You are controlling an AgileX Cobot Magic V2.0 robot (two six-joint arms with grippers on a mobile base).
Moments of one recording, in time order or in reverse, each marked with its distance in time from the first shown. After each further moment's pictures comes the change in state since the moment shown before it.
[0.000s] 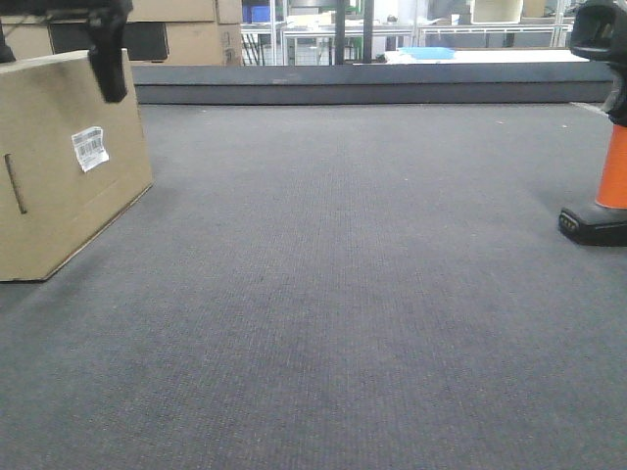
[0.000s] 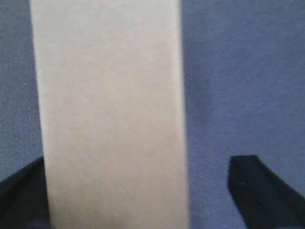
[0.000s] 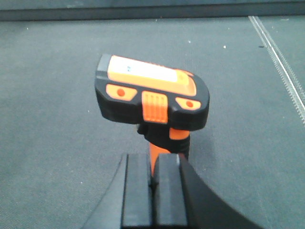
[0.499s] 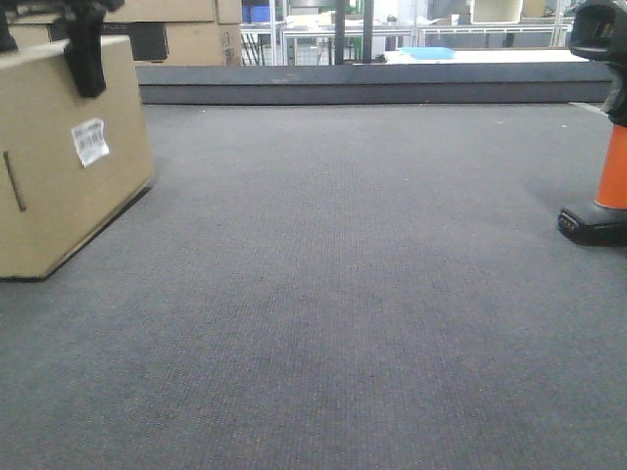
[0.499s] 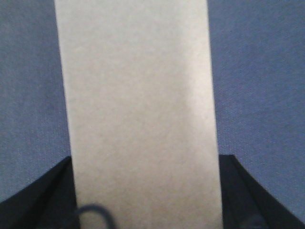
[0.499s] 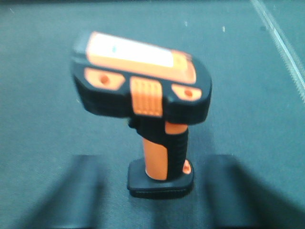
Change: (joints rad) left arm 0.000 0.023 0.002 0.043 0.008 0.013; right arm 0.004 0.093 0.000 0.000 -0.067 0.002
